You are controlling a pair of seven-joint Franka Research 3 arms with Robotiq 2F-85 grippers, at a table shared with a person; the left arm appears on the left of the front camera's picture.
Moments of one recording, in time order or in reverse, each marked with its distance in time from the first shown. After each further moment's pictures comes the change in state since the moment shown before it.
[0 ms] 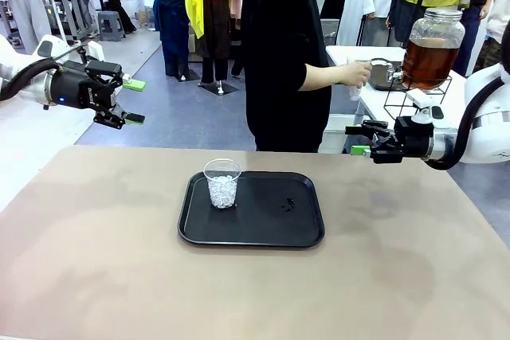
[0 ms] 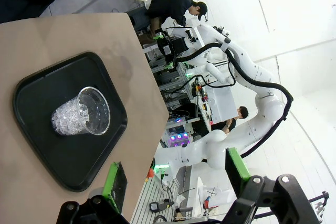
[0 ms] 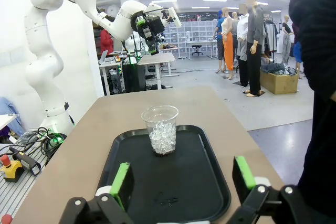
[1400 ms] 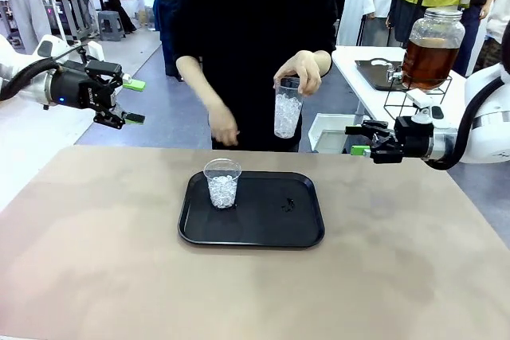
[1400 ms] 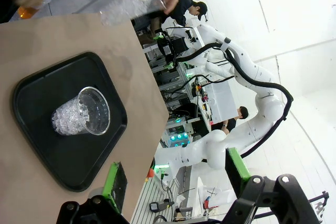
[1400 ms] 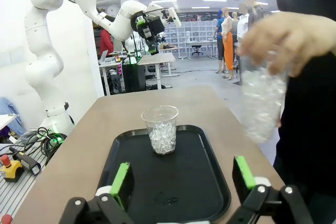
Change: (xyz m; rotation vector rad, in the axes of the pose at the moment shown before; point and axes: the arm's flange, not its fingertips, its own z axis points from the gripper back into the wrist) left arm 0.000 0.000 0.000 0.000 0.000 0.000; right arm 0.000 0.000 0.000 0.000 0.000 0.000
